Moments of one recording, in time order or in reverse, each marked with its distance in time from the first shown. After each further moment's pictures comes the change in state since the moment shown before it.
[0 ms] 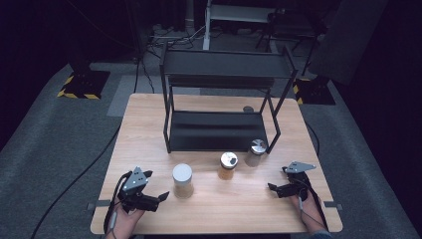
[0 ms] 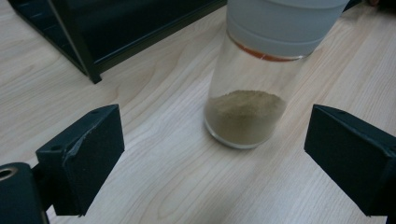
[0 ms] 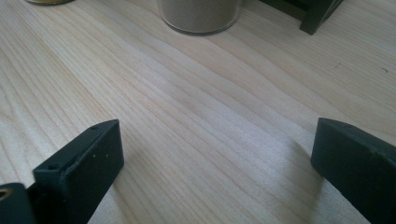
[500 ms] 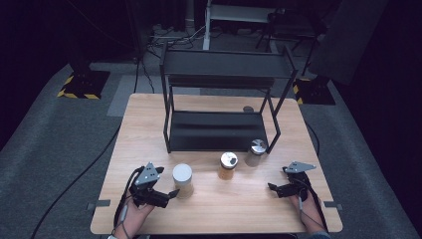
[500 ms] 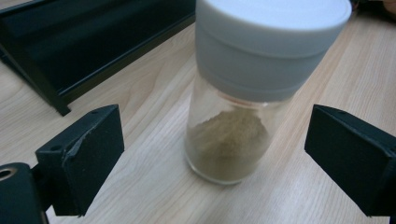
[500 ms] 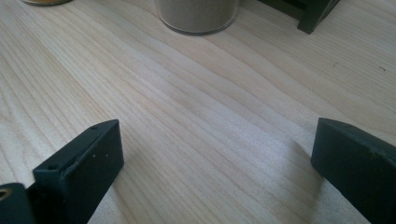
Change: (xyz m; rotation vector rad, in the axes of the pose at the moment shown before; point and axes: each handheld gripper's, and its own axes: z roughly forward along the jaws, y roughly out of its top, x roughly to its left) left arm 0.003 0.017 0.023 -0.003 -0.061 0.040; right arm 0.001 0.000 0.000 0.000 -0.006 0.006
